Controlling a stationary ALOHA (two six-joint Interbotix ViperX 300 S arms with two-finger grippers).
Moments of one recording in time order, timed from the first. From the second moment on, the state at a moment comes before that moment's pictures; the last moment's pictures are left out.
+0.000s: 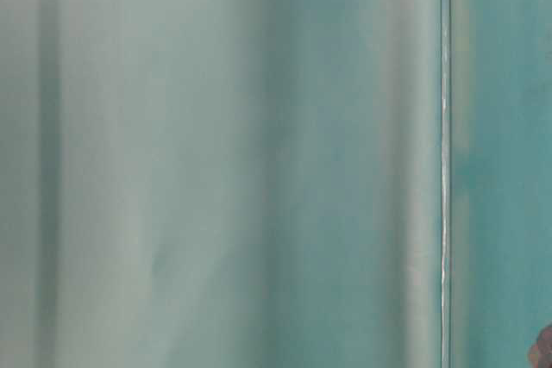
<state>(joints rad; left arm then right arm) -0.28 0.41 0.95 -0.06 -1.21 -0.17 0.58 0.38 0.95 0.71 -1.25 -0.08</state>
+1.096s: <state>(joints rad) -0.28 0.41 0.95 -0.06 -1.21 -0.17 0.58 0.39 0.92 0.71 -1.25 -0.05</state>
